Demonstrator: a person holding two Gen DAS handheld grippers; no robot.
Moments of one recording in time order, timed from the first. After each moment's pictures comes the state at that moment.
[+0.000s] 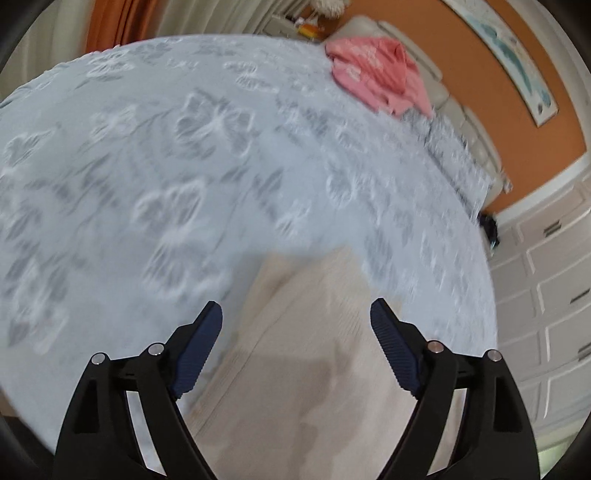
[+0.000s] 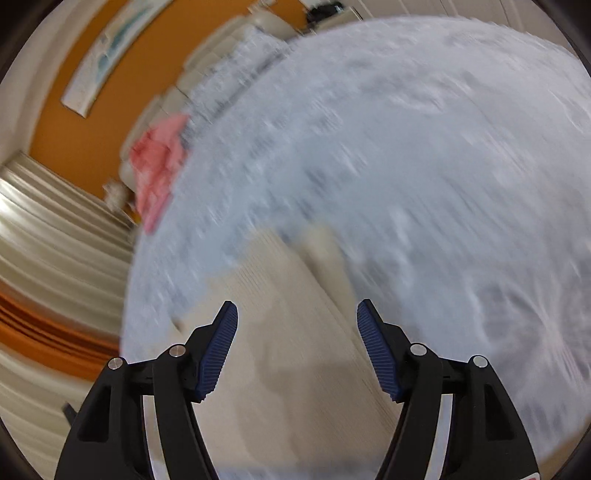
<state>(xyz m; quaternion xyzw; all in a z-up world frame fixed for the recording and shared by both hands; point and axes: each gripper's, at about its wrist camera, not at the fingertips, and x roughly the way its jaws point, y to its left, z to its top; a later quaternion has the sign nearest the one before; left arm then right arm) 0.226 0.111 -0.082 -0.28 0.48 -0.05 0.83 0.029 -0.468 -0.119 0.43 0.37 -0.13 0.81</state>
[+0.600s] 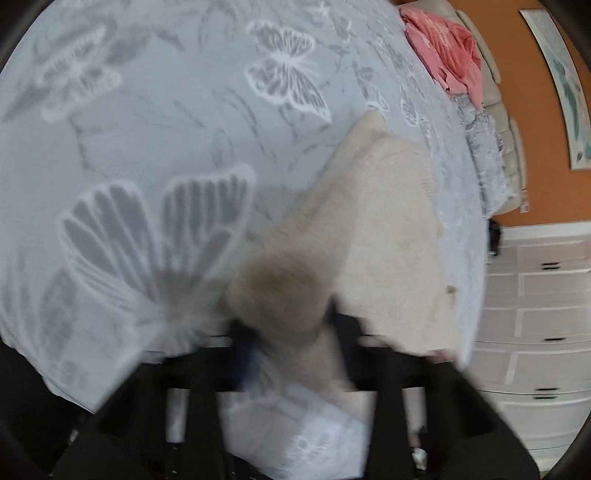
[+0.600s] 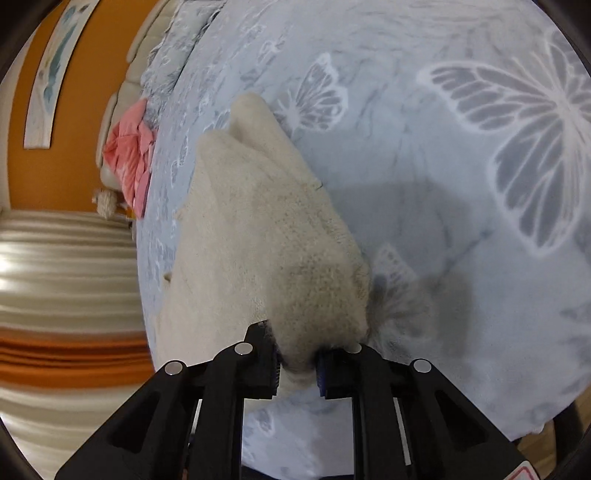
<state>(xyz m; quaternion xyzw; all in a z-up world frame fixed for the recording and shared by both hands) 0.141 0.120 -0.164 -0.42 0.56 -0.03 0.71 -0.006 -0.431 -0.184 0.56 0.41 -0.11 0.71</state>
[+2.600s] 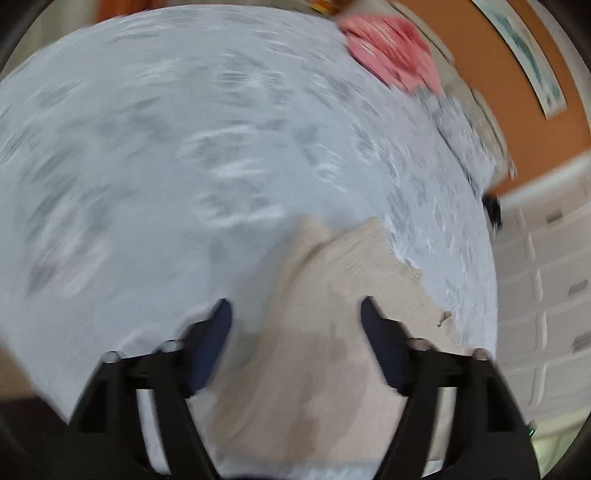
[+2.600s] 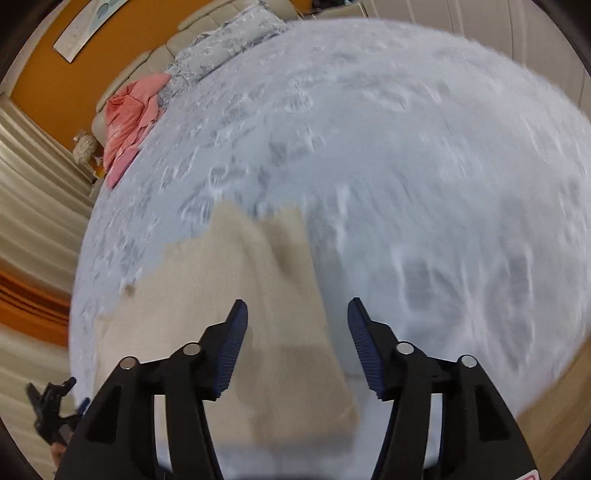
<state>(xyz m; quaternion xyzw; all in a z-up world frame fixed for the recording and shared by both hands) 0.161 0.152 -0.105 -0.32 0.51 -0.05 0.80 -0.037 -0.462 -0.102 0.36 0.45 -0.16 0.80</state>
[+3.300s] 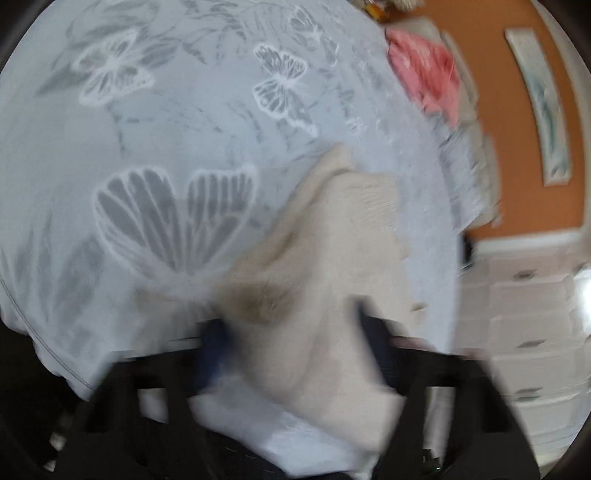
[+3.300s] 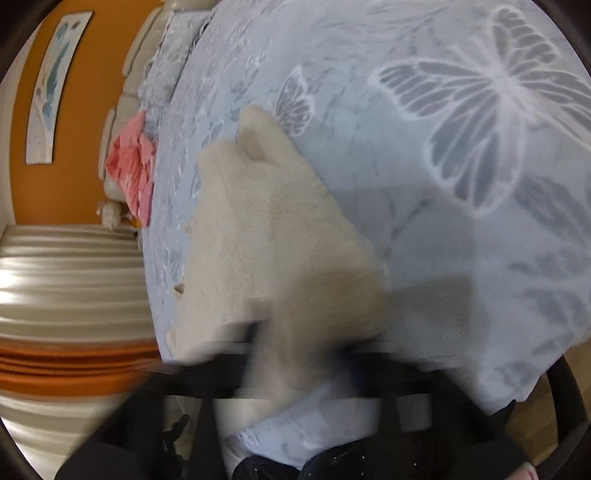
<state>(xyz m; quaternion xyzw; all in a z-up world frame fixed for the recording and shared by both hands) 0.112 0.127 -0.152 -0.42 0.53 -0.04 0.73 -0.049 -0.433 -0.178 0.58 0.40 -0.11 0.69</state>
